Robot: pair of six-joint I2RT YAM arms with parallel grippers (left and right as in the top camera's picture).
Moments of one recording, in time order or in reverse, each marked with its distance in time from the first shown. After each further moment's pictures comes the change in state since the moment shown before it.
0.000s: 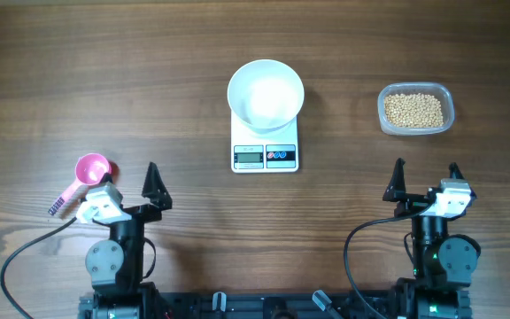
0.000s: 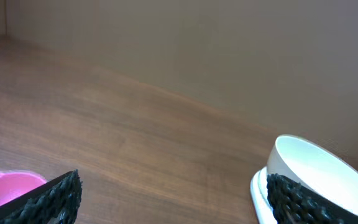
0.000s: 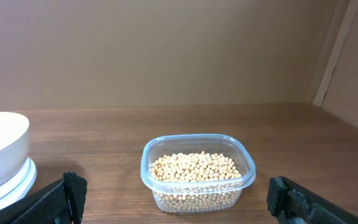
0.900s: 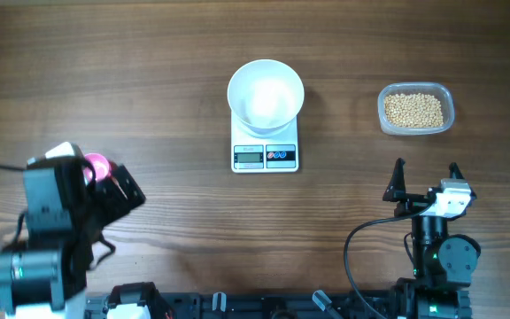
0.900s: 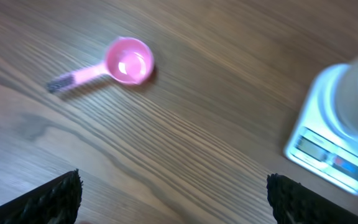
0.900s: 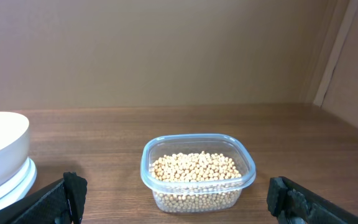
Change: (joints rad) left arm 0.000 0.841 1.133 -1.226 -0.133 -0.075; right arm 0.000 0.001 0.000 0.000 0.000 0.000
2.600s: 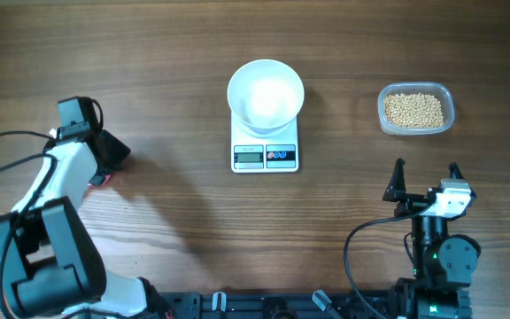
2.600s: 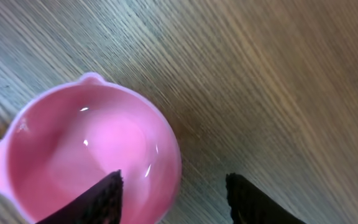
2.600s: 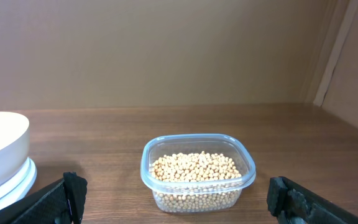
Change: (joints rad) left arm 0.202 0.818 -0.220 0.764 0.005 -0.197; right arm 0.000 0.000 0.000 0.000 0.000 0.000
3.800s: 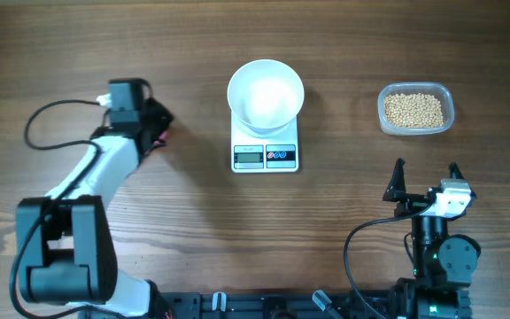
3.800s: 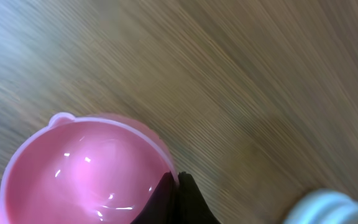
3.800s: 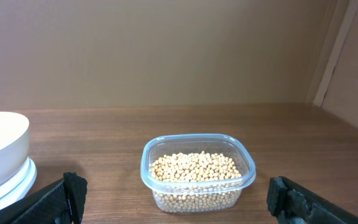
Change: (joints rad) left arm -0.295 0.018 0.006 0.333 0.157 -0.195; right arm 0.000 0.000 0.000 0.000 0.000 0.000
